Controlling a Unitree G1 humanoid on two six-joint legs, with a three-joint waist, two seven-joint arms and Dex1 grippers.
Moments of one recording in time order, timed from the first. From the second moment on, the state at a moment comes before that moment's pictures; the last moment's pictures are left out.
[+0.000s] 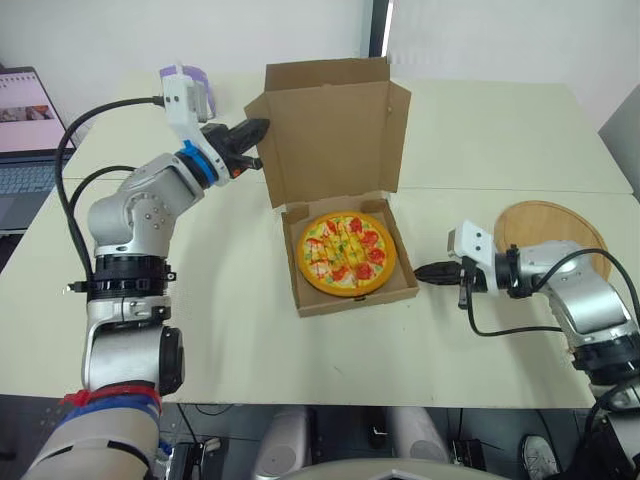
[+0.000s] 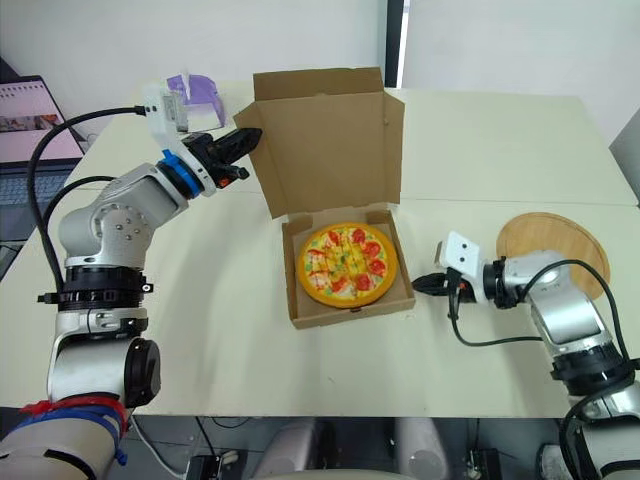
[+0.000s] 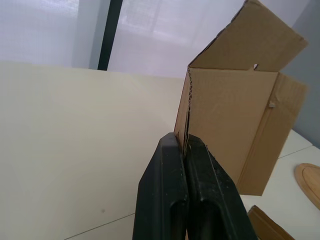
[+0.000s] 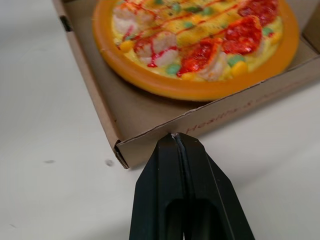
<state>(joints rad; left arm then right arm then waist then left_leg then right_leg) -0.89 0.51 0.13 0.42 -0.62 0.57 -0.58 -0.36 -0.74 0.16 -0.15 0.23 0.46 1.16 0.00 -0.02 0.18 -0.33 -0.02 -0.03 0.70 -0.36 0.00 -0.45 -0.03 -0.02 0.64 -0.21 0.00</state>
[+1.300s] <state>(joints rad) -1.00 0.43 0.12 0.63 -0.39 0.36 -0.73 -0.88 -0.41 -0.06 0.17 0.27 0.54 0.60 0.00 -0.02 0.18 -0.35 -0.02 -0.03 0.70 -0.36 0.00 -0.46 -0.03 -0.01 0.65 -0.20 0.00</state>
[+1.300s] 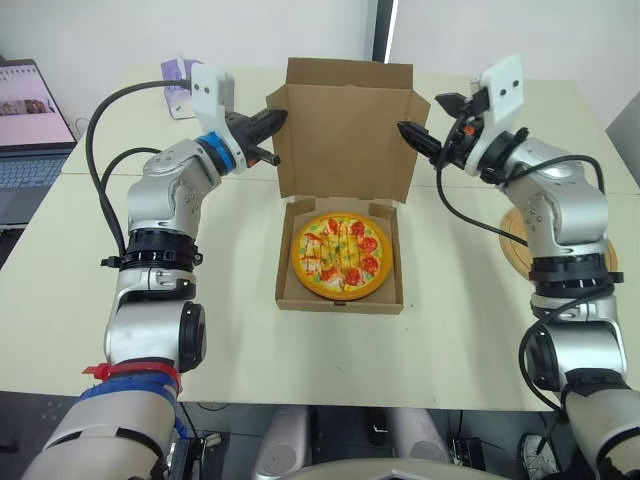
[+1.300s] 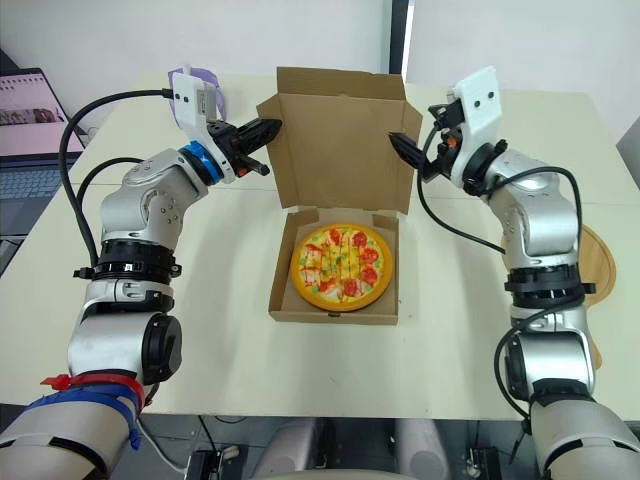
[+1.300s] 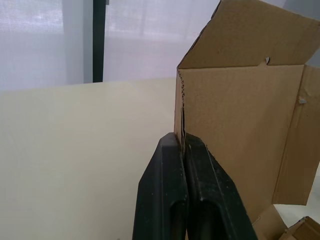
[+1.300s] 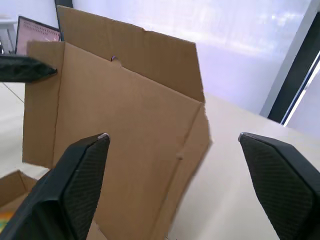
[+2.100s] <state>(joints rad) -1.00 0.43 0.13 0.63 -0.39 0.36 -0.73 -0.91 -0.38 -0.11 0.26 0.33 0.59 0.55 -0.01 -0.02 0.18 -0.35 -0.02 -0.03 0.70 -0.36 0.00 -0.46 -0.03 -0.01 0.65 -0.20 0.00</state>
